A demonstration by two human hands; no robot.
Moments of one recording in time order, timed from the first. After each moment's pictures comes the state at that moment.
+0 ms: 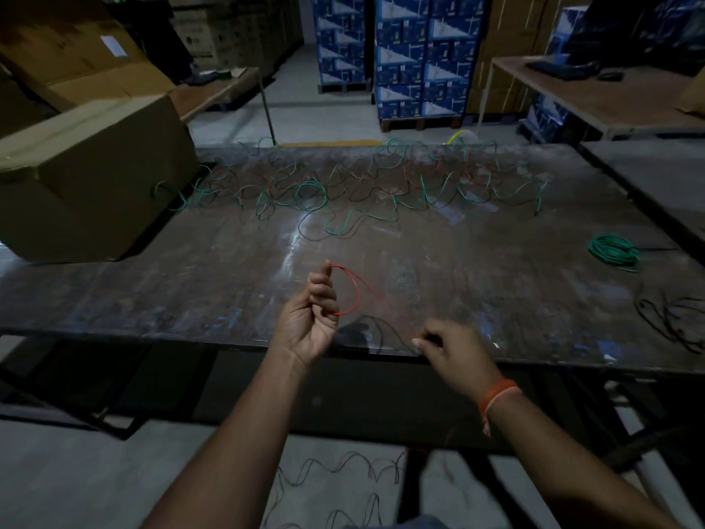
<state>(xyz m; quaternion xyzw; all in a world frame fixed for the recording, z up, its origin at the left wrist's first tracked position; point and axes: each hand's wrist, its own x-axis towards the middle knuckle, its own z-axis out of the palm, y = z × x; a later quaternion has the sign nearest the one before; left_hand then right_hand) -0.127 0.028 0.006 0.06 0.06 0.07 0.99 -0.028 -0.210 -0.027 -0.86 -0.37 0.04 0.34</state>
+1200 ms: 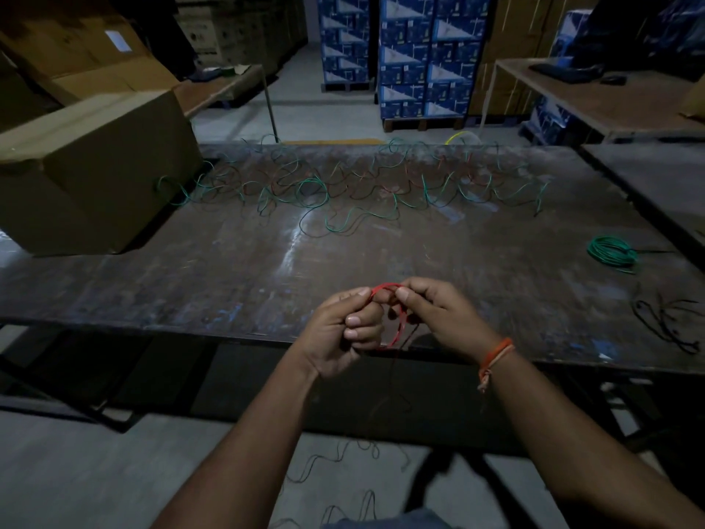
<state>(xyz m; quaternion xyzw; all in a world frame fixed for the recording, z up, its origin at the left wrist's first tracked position) -0.142 -0.032 0.033 0.37 -0.01 -0.03 0.93 -0.025 -0.187 0.038 -0.70 -0.40 0.23 0.55</state>
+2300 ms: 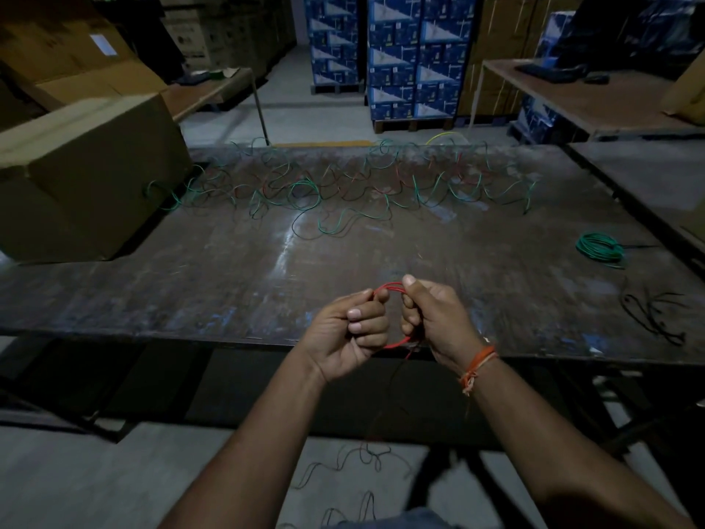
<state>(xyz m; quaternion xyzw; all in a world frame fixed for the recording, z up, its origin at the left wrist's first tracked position) -0.136 -0.038 0.029 0.24 0.03 -0.10 0.96 -0.044 -0.177 0.031 -0.62 -0.22 0.24 0.72</state>
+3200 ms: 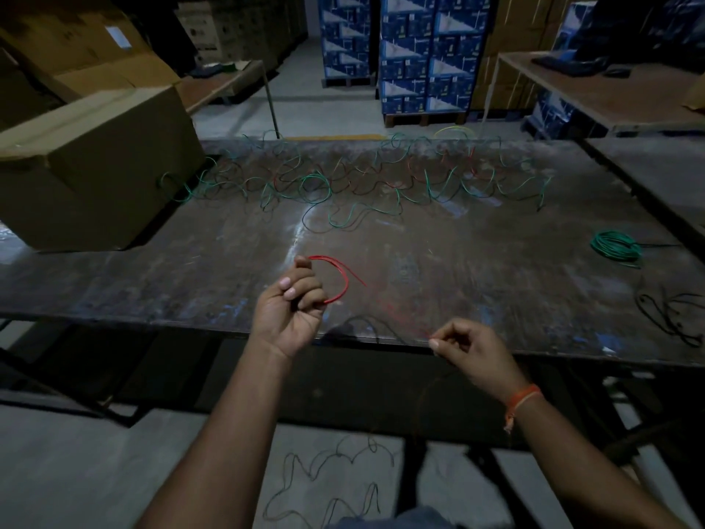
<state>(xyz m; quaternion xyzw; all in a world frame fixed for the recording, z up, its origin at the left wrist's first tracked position) -0.162 0.028 0.034 0.10 0.02 0.11 0.99 -0.027 -0.243 -0.034 -0.78 -0.32 0.16 0.51</state>
